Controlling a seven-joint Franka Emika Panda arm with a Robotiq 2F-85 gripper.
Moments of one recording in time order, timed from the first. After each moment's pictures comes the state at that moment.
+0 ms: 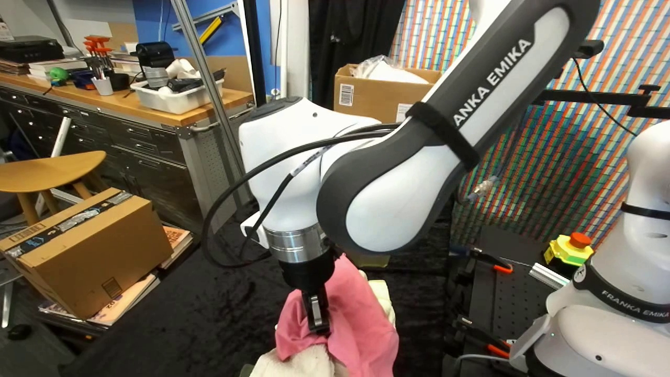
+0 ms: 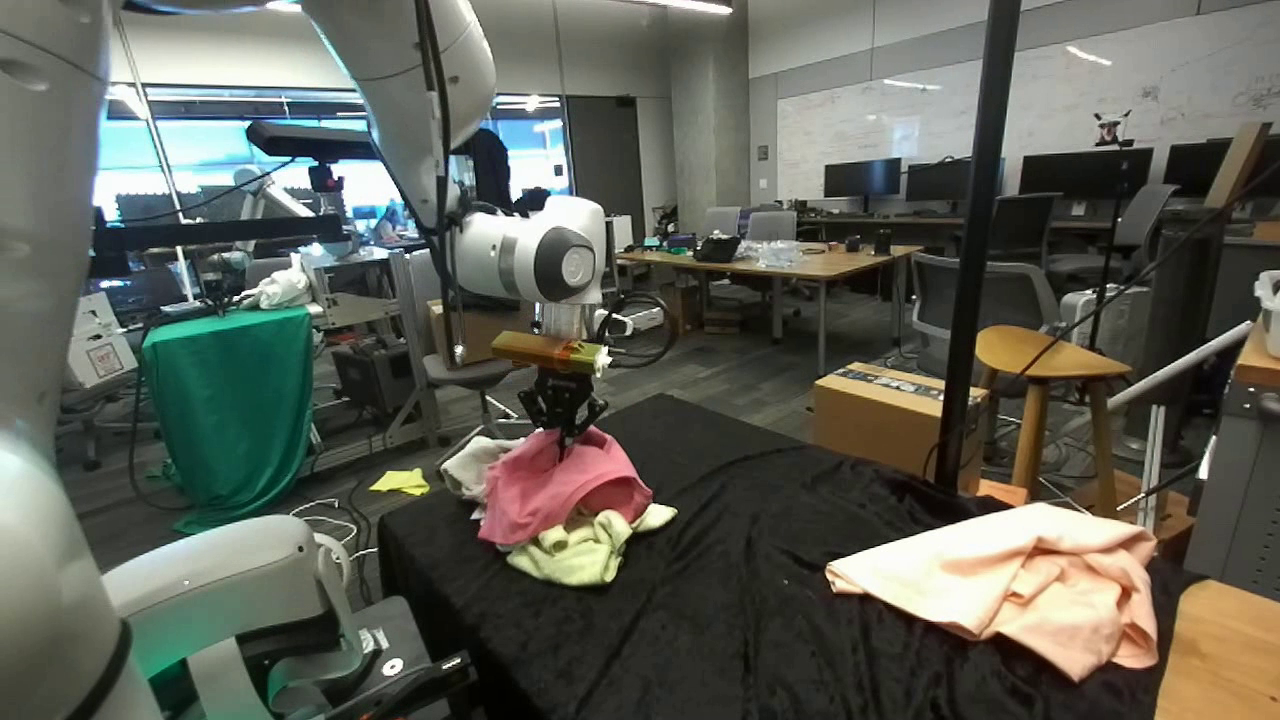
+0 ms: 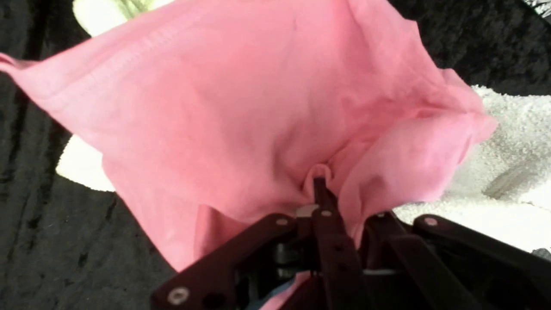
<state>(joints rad) 0.32 0.34 0.30 -2.12 0.00 2.31 -0.13</state>
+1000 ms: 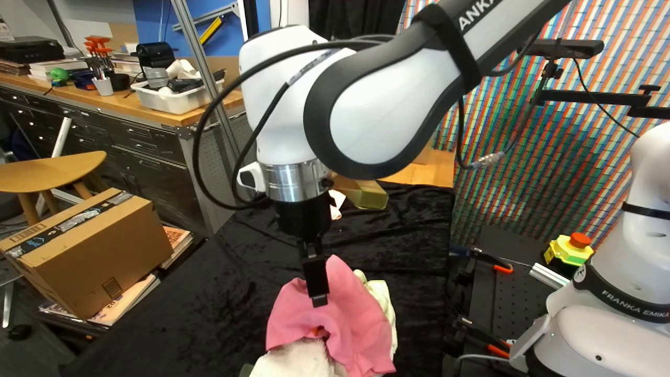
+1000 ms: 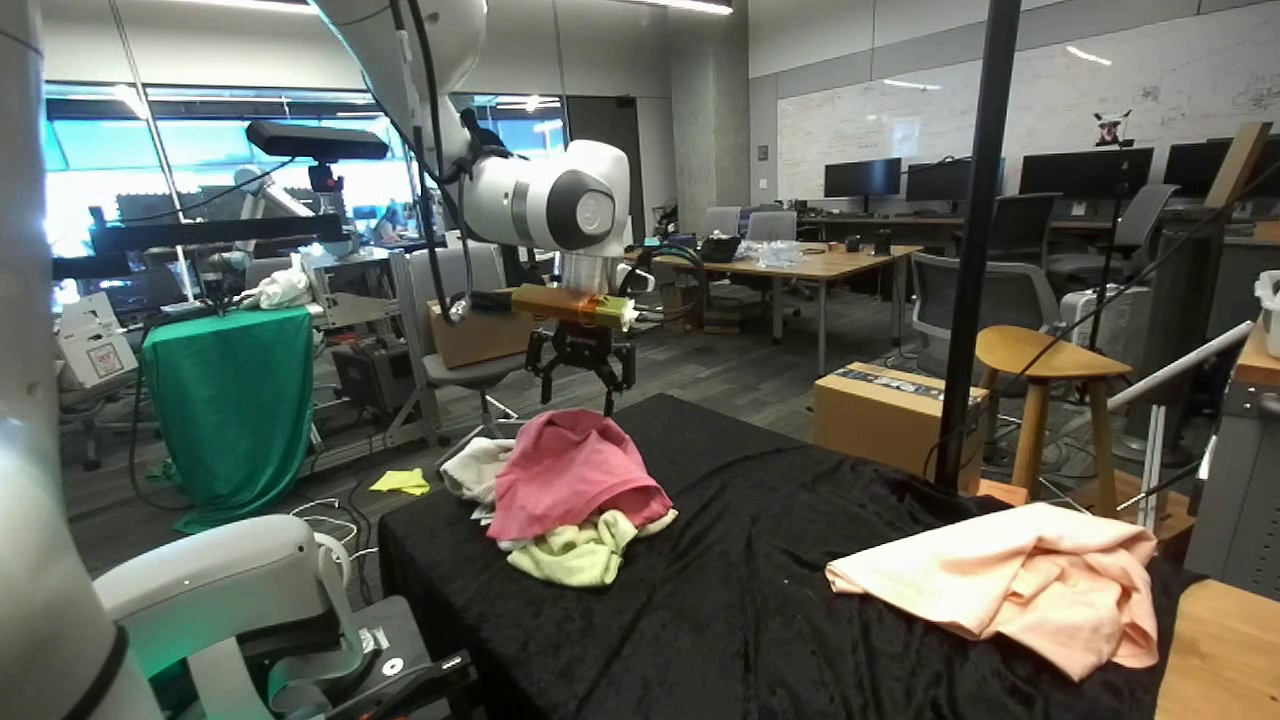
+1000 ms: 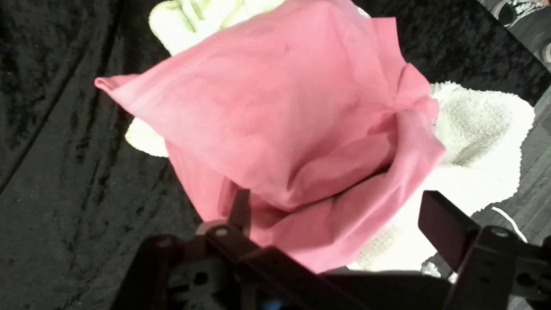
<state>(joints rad) 0.25 0.22 0.30 -2.09 0.07 2.19 -0.26</state>
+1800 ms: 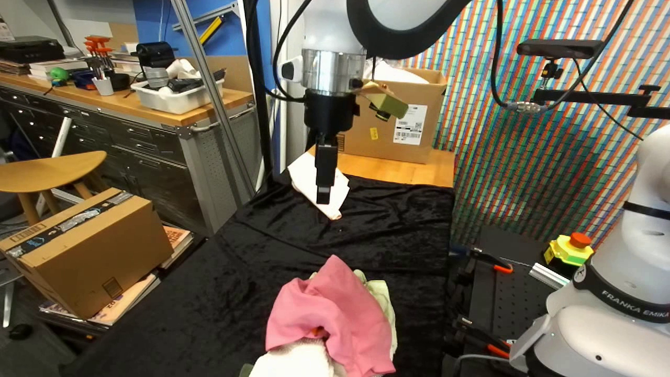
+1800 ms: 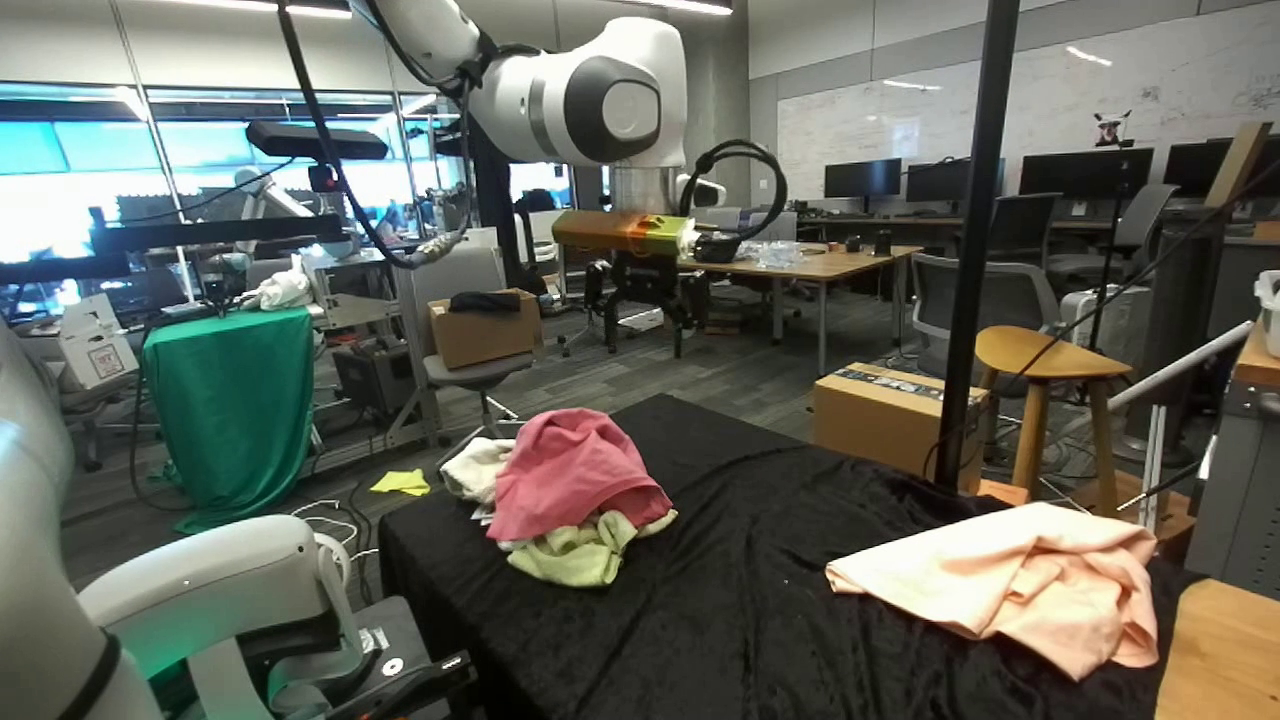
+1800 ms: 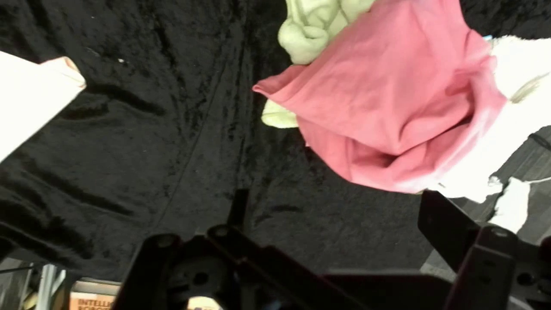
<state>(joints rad) 0.15 -0.03 0.18 -2.17 0.12 2.20 -0.31</state>
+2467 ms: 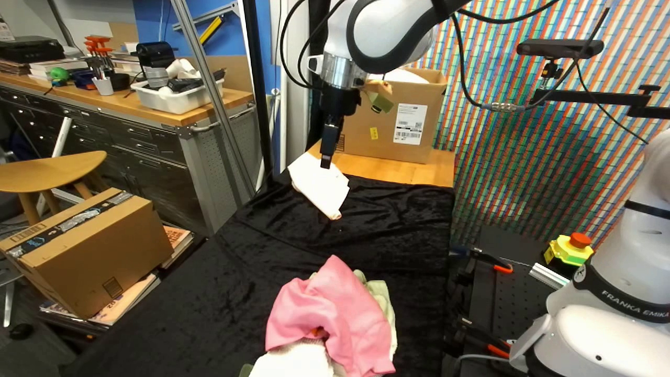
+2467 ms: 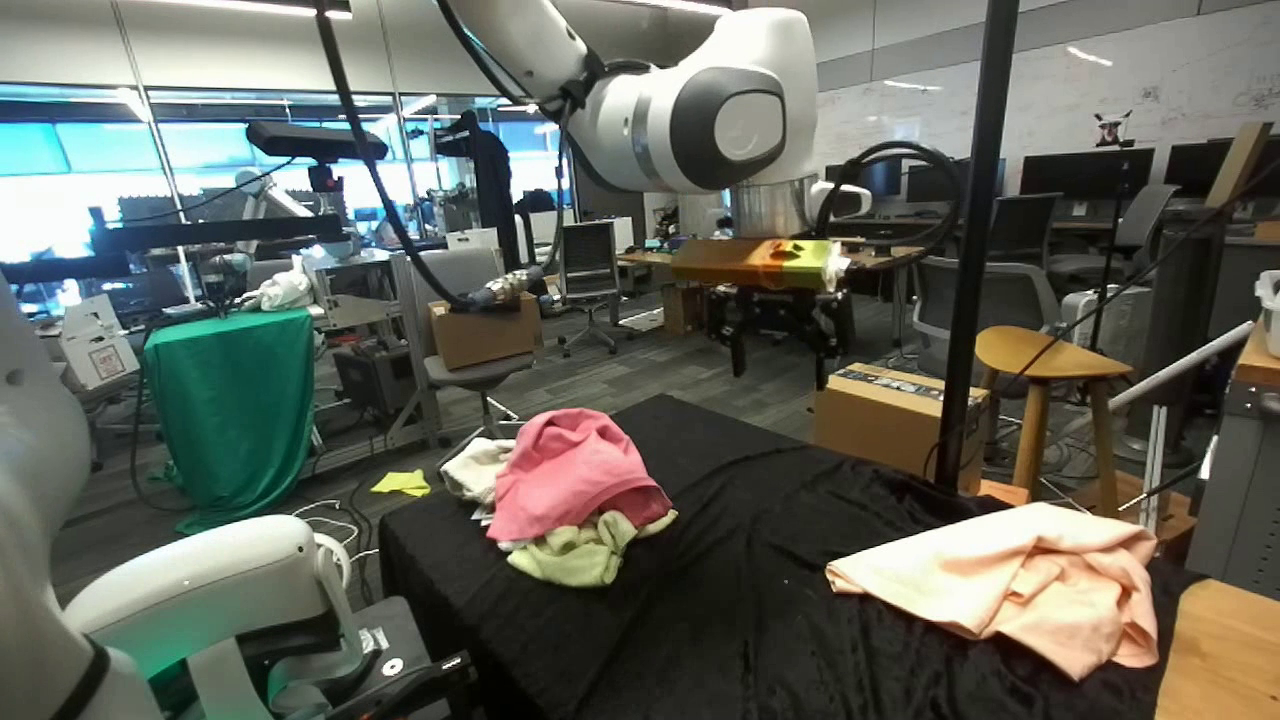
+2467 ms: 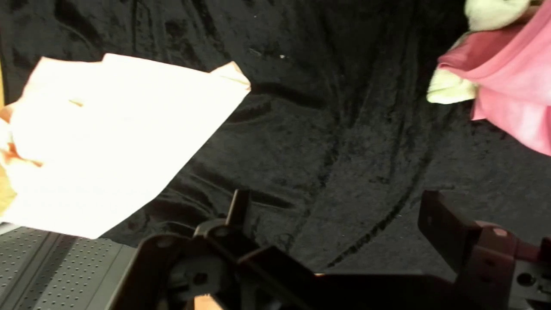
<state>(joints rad) 0.04 0.07 0.04 -2.15 0.04 2.37 -0.36</state>
